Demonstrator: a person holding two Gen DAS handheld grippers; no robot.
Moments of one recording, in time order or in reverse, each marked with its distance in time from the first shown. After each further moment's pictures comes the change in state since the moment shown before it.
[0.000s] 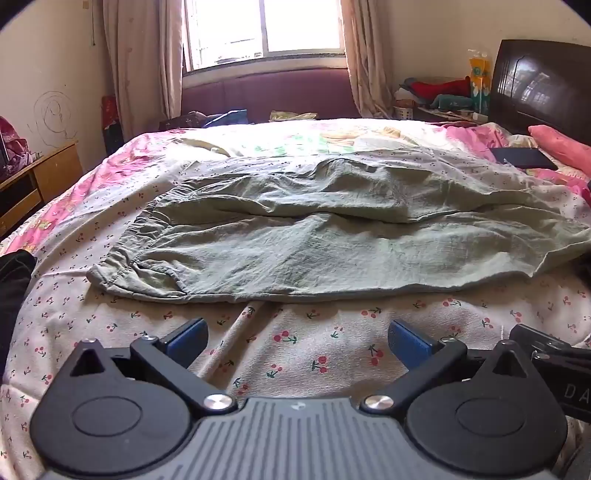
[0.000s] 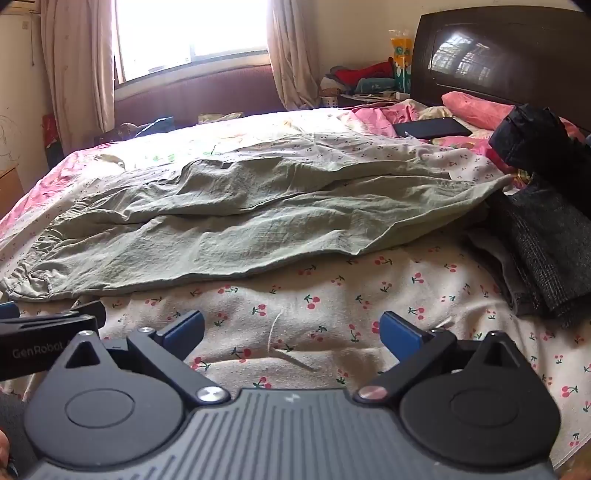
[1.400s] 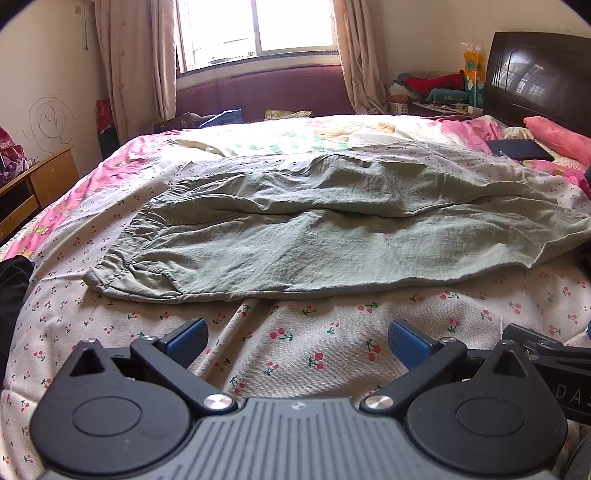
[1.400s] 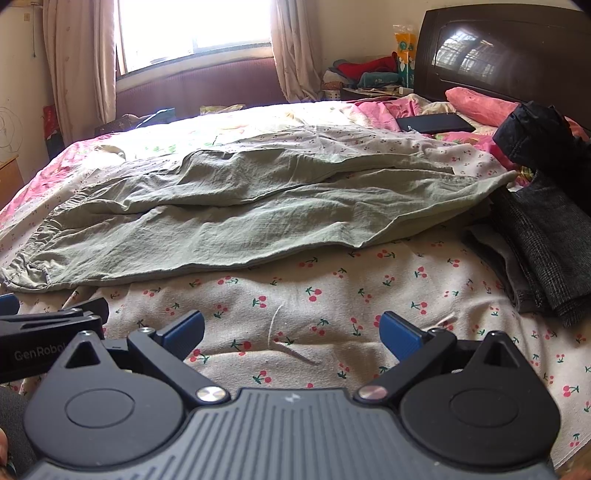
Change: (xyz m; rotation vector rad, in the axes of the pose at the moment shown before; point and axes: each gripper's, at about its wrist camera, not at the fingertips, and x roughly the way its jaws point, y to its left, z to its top) left arm 0.002 -0.004 -0.002 0.036 -0.009 0.008; right arm 0.005 0.002 -0.002 -0.013 0.020 -0.001
